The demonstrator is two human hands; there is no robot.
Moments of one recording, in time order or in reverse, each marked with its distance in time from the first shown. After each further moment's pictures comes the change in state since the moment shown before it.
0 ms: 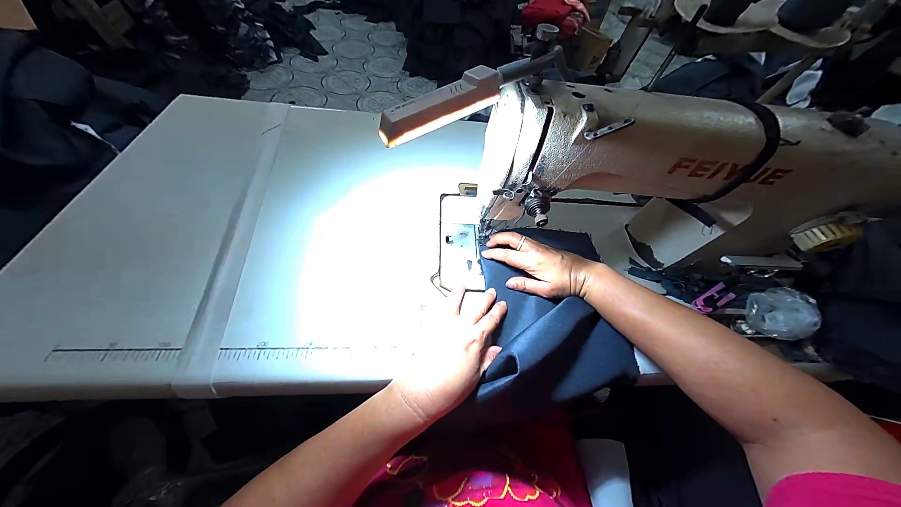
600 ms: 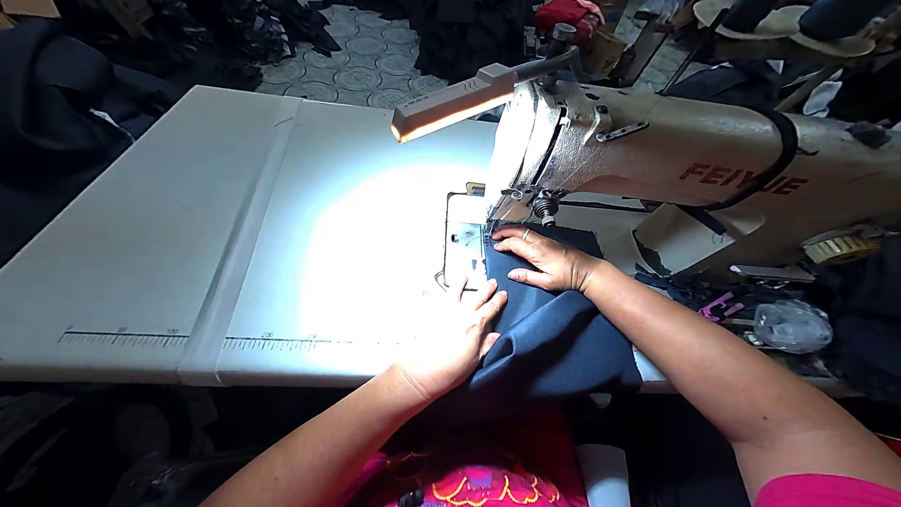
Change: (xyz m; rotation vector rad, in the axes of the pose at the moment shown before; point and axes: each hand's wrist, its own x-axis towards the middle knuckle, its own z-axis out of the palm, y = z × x) left_hand 0.012 -0.009 -0.005 0.042 -0.043 -0.025; right_hand 0.007 0.009 -0.002 0.002 0.050 0.001
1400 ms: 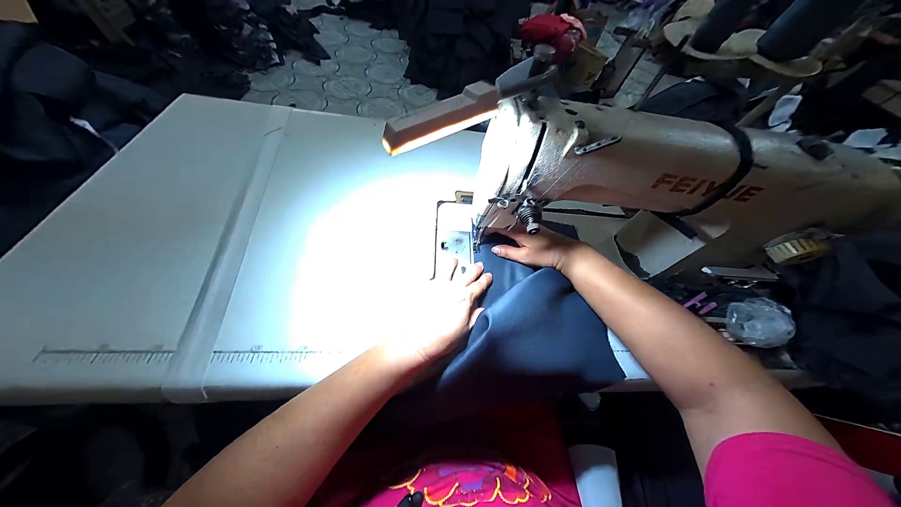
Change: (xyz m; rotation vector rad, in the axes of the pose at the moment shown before) left_hand 0.037 -0.019 -0.011 0.092 -0.112 0.023; right_hand 0.024 0.007 -0.027 0.008 -0.122 0.317
